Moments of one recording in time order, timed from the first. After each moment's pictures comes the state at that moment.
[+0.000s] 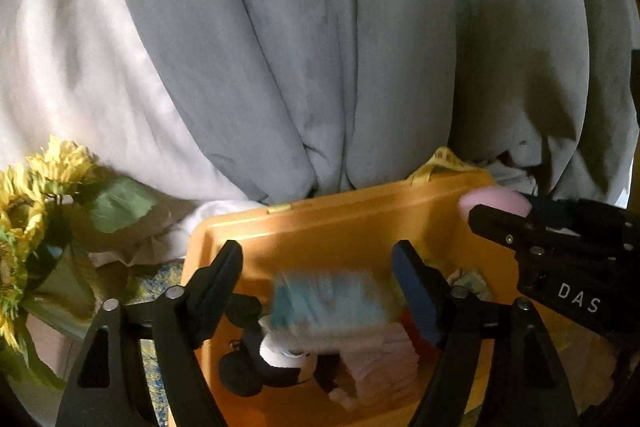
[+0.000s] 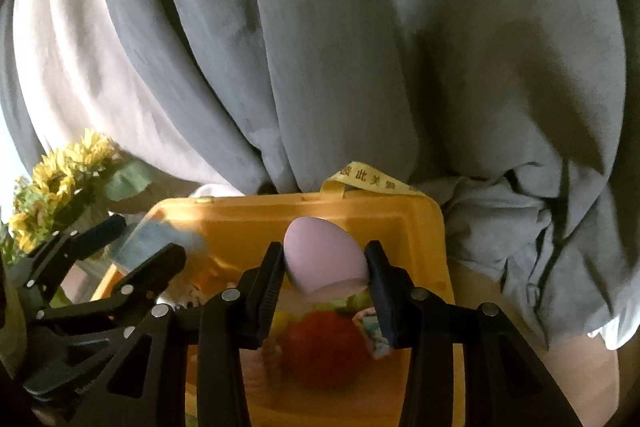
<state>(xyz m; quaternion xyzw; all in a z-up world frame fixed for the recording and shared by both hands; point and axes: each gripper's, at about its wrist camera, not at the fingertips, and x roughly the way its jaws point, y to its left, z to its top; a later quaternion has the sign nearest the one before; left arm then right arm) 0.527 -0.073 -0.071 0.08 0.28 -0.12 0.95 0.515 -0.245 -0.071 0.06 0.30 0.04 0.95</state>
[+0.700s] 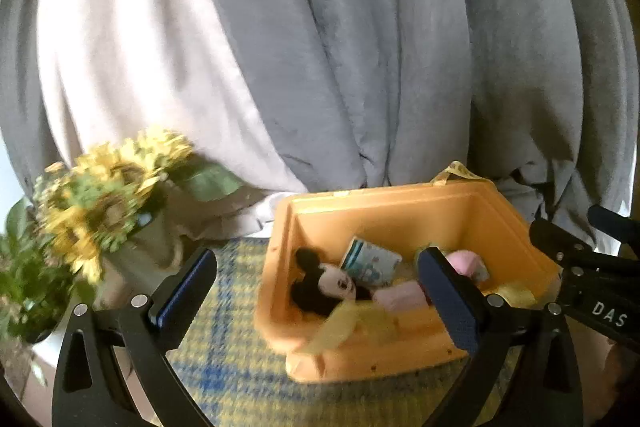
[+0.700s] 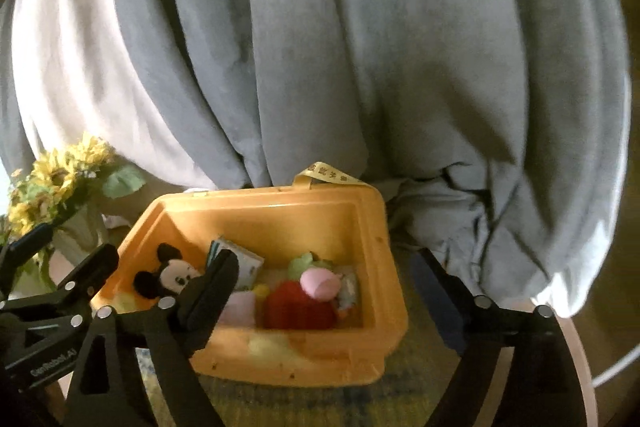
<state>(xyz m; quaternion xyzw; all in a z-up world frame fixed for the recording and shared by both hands) 0.420 -0.039 -0.032 0.05 0.25 -0.01 0.97 0.428 -0.237 -0.042 0.04 0.27 -0.04 0.96</state>
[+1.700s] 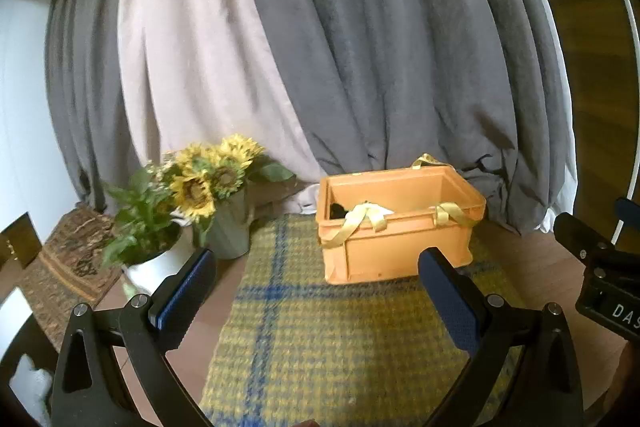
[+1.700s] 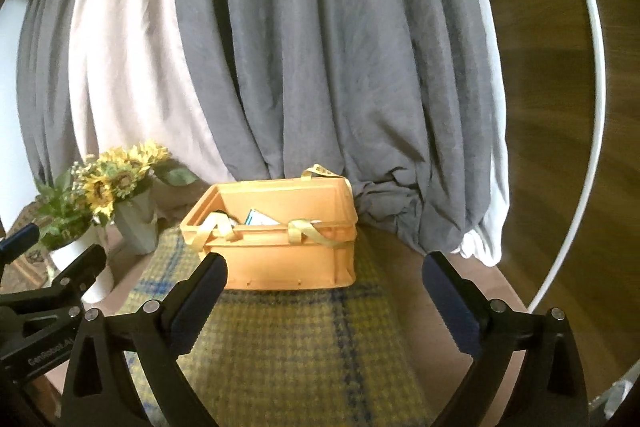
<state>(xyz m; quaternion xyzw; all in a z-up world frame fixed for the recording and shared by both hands) 0.190 -0.013 0.000 0.06 0.20 0.01 0.98 0.190 -0.204 -0.004 0.02 0.19 -0.06 0.98</state>
